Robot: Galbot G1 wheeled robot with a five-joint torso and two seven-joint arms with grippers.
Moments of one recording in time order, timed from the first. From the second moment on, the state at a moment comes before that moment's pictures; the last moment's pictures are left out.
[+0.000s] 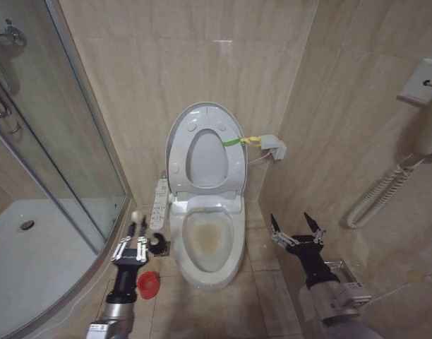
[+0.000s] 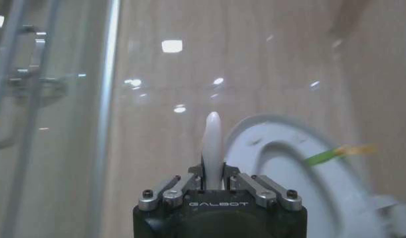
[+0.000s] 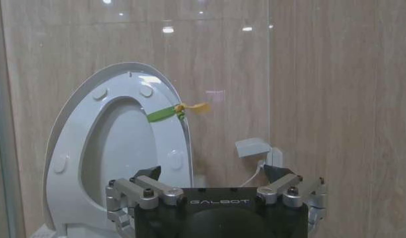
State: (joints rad) left arm 1.58 -1.24 -0.42 -2.05 -0.05 -0.55 -0.28; right arm -1.66 1.31 0.57 2.36 0.26 -0.05 0.13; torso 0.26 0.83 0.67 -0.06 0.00
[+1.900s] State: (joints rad) left arm 1.10 -1.30 -0.31 -0.98 -0.27 -0.82 -0.21; right arm -1.66 1.31 0.57 2.36 0.26 -0.05 0.13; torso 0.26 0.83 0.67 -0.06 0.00
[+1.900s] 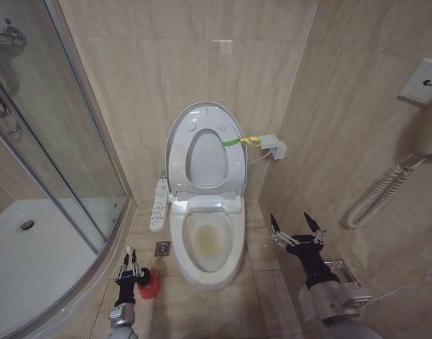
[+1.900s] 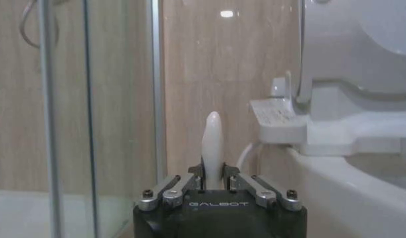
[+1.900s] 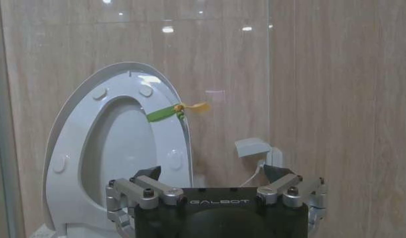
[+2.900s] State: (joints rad) left arm 1.02 -1.31 -0.26 -0.76 -0.25 -0.82 -0.11; right arm -1.66 1.31 0.57 2.36 0.26 -0.05 0.13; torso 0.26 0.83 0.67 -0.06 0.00
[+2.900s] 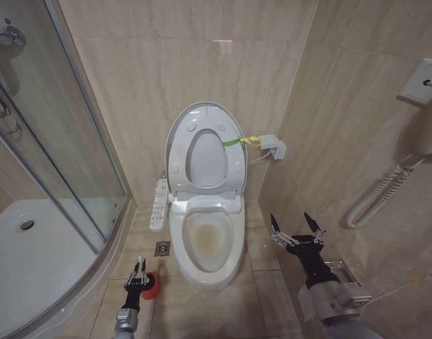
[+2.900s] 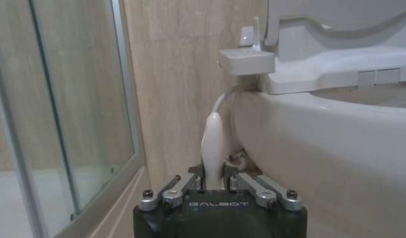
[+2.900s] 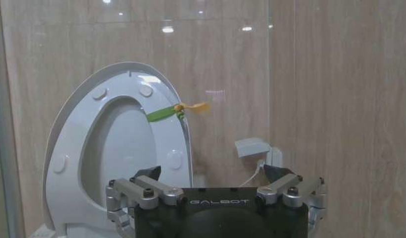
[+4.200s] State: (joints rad) left arm 1.24 -1.28 -0.37 -1.19 -0.14 -0.79 -0.35; right arm -1.66 1.31 0.57 2.36 0.26 -0.05 0.13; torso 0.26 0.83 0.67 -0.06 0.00
